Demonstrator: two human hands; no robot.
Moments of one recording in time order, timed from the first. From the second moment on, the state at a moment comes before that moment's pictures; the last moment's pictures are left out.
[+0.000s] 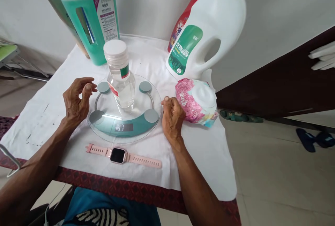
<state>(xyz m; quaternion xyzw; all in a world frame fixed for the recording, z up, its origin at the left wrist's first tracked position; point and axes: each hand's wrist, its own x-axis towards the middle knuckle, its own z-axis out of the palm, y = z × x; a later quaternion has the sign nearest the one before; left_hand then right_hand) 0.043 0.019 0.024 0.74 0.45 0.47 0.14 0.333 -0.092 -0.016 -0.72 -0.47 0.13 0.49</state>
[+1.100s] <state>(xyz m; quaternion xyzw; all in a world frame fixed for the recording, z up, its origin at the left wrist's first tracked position) 0.054 0.006 0.035 0.78 0.37 0.43 0.26 0.332 -0.089 -0.008 -0.74 -0.46 0.15 0.47</state>
